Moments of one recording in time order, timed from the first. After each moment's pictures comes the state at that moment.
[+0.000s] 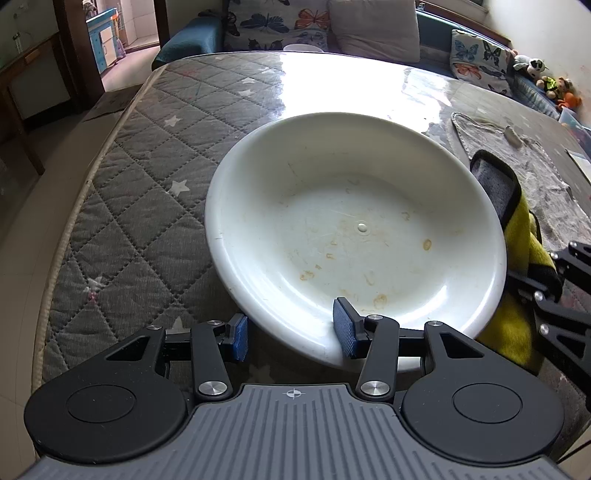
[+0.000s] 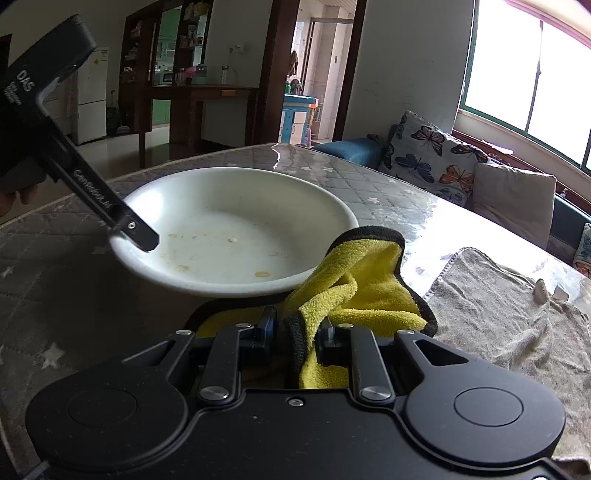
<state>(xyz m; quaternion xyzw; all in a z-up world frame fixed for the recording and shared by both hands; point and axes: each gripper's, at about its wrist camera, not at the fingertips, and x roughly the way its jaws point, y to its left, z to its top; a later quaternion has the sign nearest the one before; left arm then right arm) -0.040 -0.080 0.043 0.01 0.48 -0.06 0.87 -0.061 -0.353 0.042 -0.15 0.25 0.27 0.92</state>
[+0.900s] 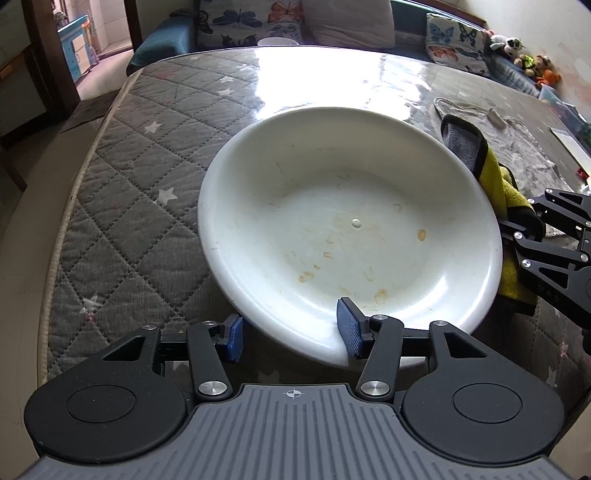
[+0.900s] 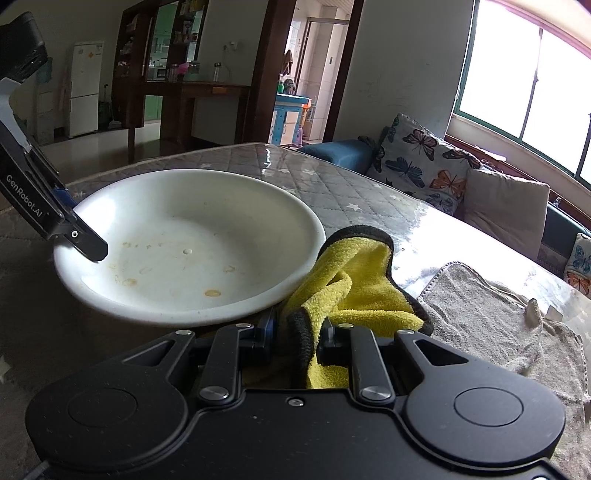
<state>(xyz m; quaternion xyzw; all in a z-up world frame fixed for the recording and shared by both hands) -0.033 -0.075 0.044 0.03 0.49 -0.10 0.86 -0.031 -0.356 0.037 -0.16 0.24 0.26 0.92</state>
